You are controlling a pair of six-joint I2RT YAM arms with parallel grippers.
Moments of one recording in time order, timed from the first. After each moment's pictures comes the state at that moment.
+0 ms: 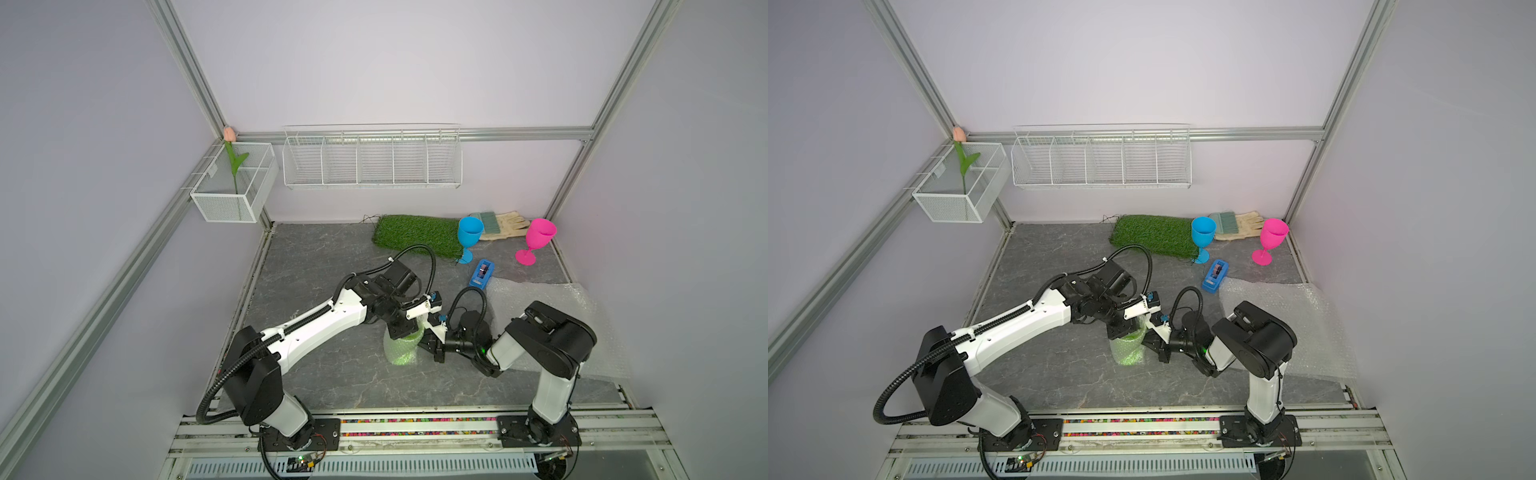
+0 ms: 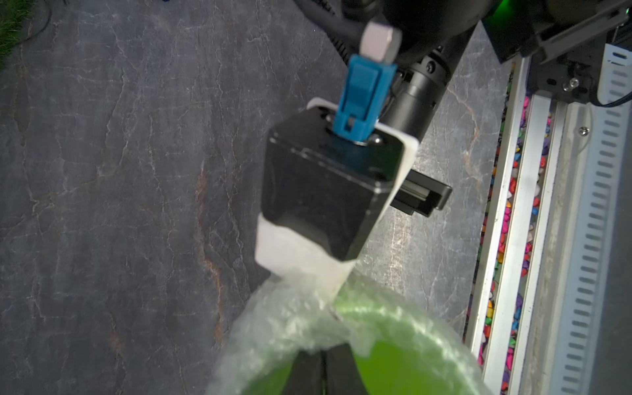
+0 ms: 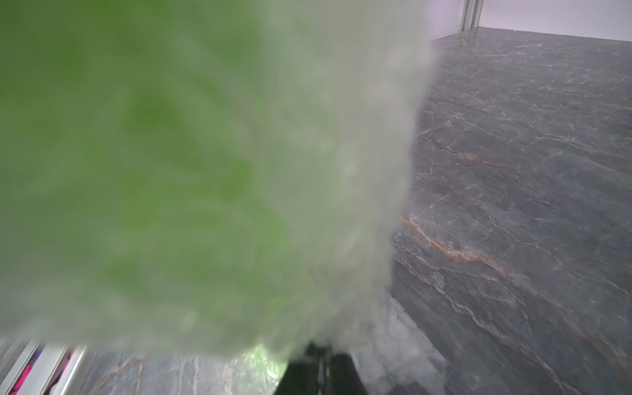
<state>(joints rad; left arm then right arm) -0.86 1.56 1.26 -0.83 0.29 0.48 0.69 1.87 0.38 1.18 -0.71 0.01</state>
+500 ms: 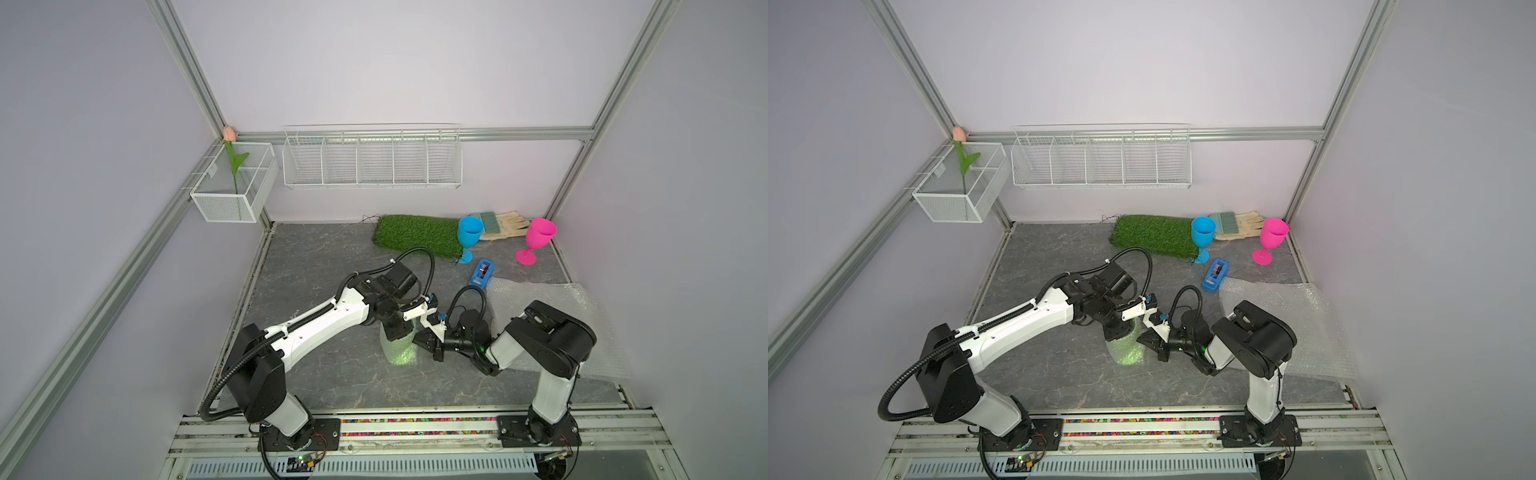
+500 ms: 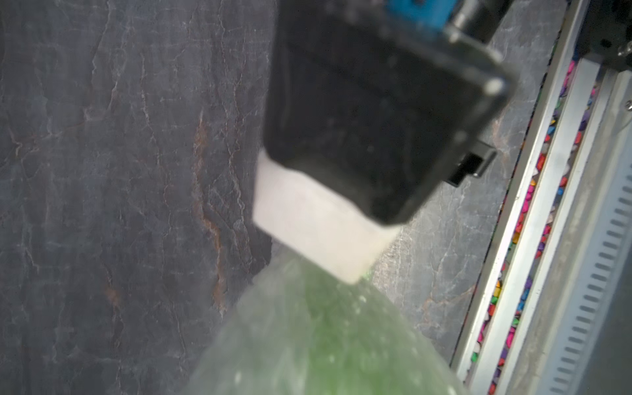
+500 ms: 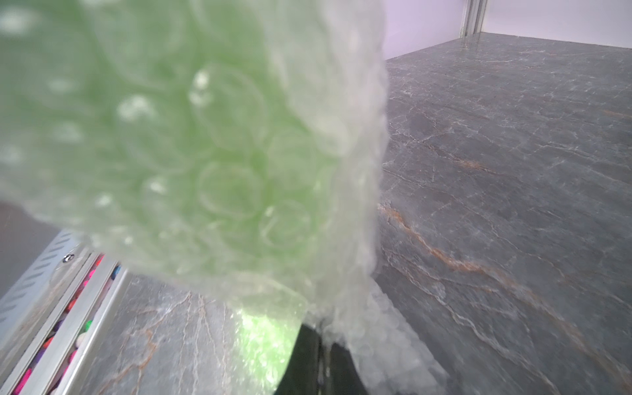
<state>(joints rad) -0.86 1.56 1.31 -0.95 0.21 0.44 0.69 1.87 0.39 1.18 -0.72 0.01</state>
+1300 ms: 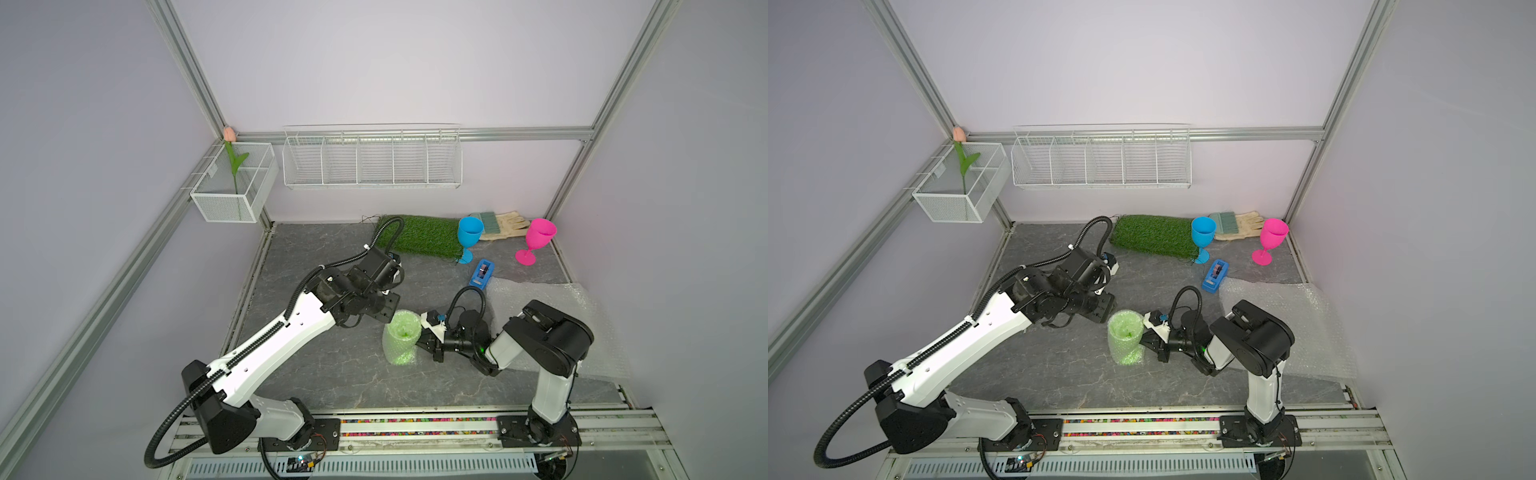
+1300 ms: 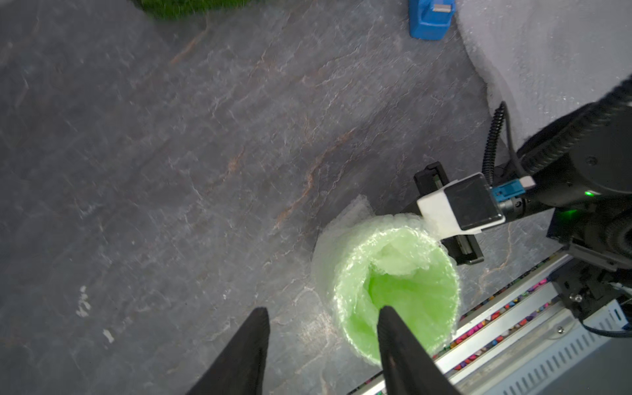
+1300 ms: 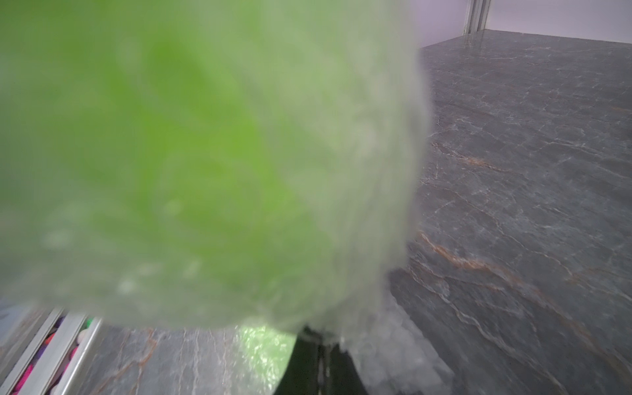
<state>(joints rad) -0.86 1.39 1.45 -1.11 -0.08 -0.32 0.69 1.88 0.39 1.19 -0.73 0.01</state>
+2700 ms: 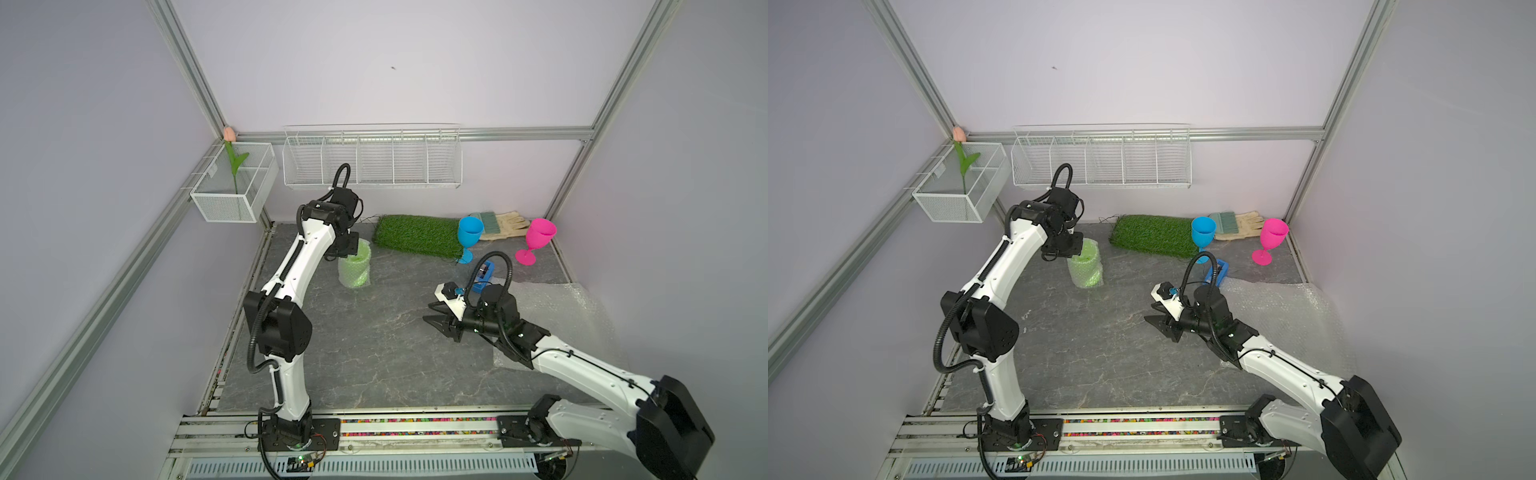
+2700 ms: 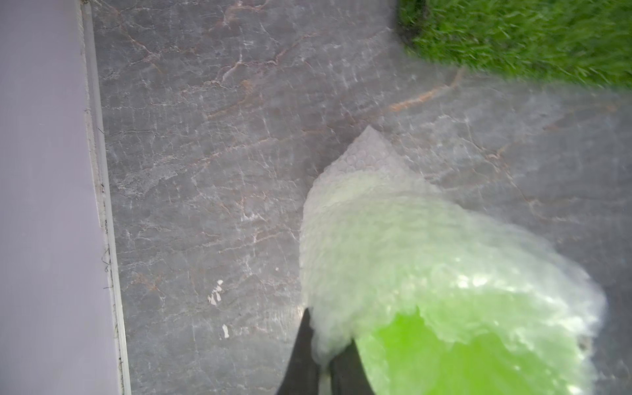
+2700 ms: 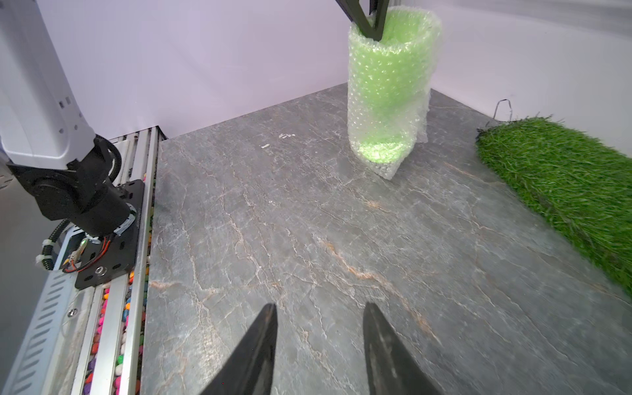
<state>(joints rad) -0.32 2.01 2.12 -1.32 -0.18 -0.19 0.66 1.11 0.63 0.08 -0.46 -0.10</state>
